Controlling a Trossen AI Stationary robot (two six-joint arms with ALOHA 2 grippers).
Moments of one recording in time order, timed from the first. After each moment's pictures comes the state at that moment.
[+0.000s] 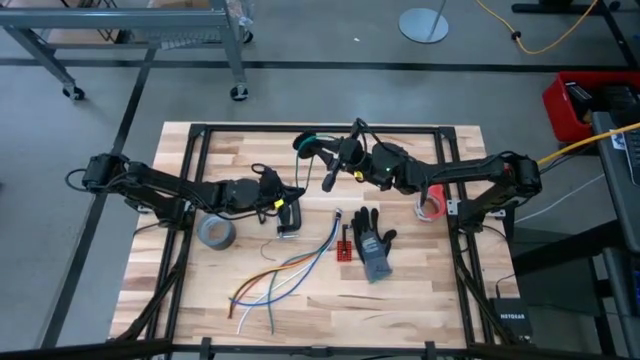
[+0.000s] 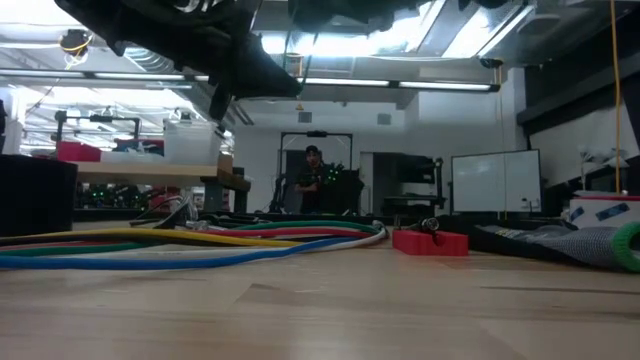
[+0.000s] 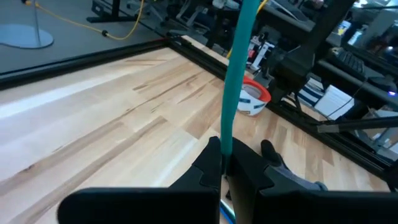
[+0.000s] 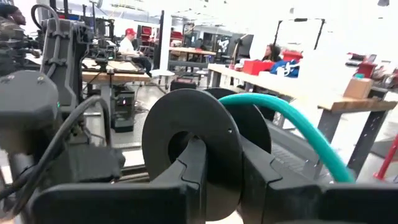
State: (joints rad) left arm -0.06 1.33 0.60 0.41 -0.39 -0.53; right arm -0.09 1.51 1.09 0.54 0.35 -0.16
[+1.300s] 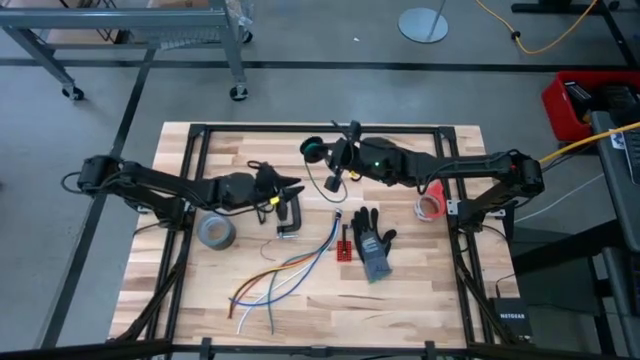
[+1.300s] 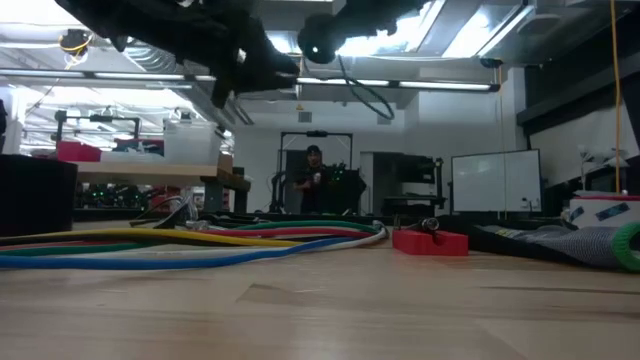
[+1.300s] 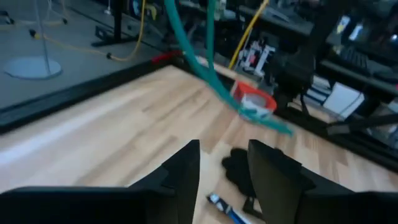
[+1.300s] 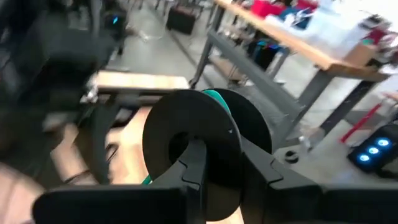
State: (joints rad) left arm -0.01 1.26 0.60 0.46 -0.39 -0.37; right arm -0.09 1.50 1.20 0.06 0.36 -0.23
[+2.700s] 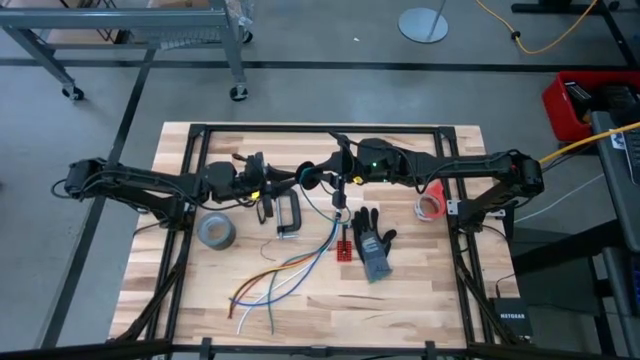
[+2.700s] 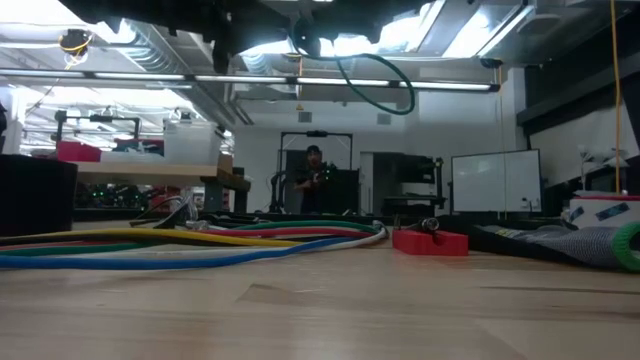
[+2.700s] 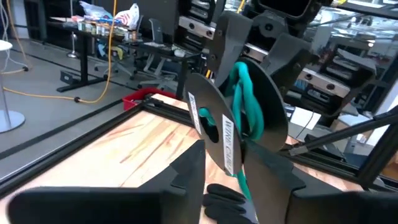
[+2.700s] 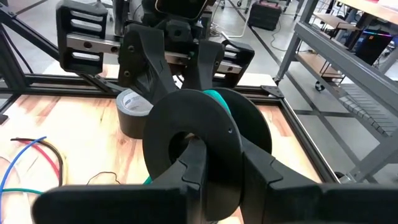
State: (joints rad) left arm 0.04 1.10 0.60 0.47 -0.24 -0.24; right arm -0.09 1.50 1.20 0.00 -0.01 -0.13
